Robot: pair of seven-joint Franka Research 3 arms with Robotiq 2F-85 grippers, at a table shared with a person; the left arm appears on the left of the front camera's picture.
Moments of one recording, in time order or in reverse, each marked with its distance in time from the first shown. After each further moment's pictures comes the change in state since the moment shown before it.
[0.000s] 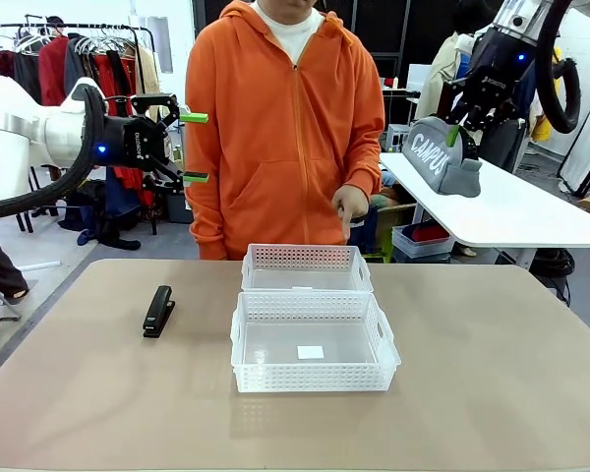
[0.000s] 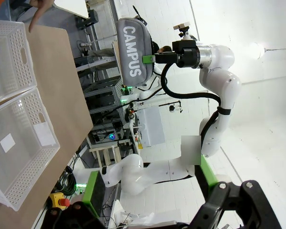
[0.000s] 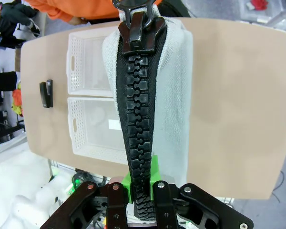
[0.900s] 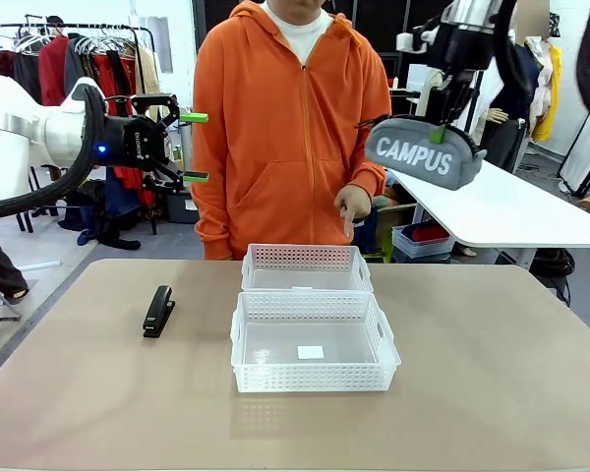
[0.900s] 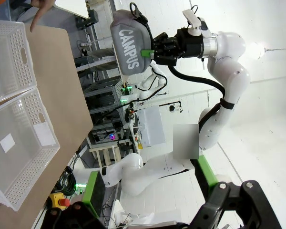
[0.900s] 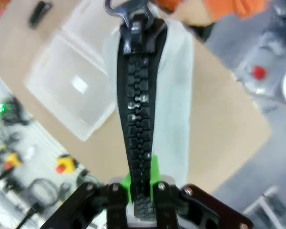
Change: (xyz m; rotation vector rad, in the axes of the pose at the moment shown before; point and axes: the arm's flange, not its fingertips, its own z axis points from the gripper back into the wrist) left arm 0.000 0.000 0.000 0.000 0.000 0.000; right arm 0.038 0.053 -0.015 -0.142 0.148 0.773
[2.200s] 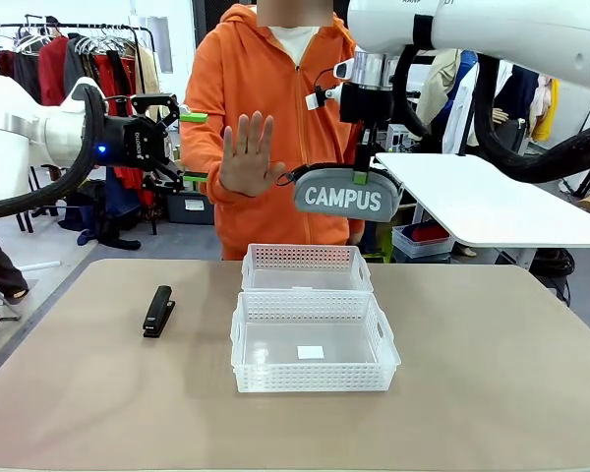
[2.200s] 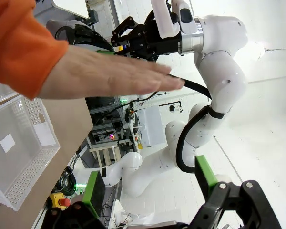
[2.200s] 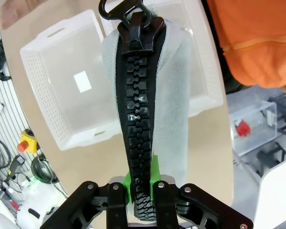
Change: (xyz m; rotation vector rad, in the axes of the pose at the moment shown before) left arm 0.000 0.000 0.000 0.000 0.000 0.000; right arm 0.100 0.073 -0.101 -0.021 0.089 0.482
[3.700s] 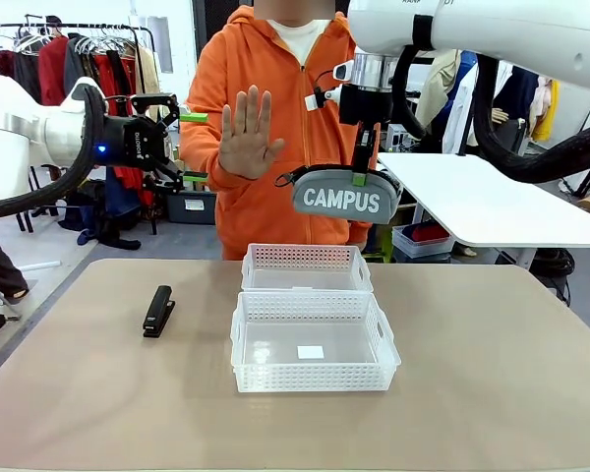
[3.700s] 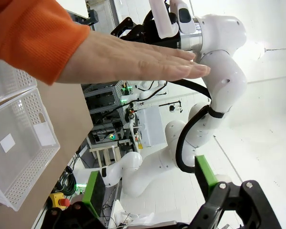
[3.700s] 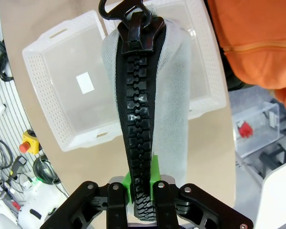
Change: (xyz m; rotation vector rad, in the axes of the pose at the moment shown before) left arm 0.000 0.000 0.000 0.000 0.000 0.000; right arm 0.000 0.000 -0.003 0.012 -0.003 -0.002
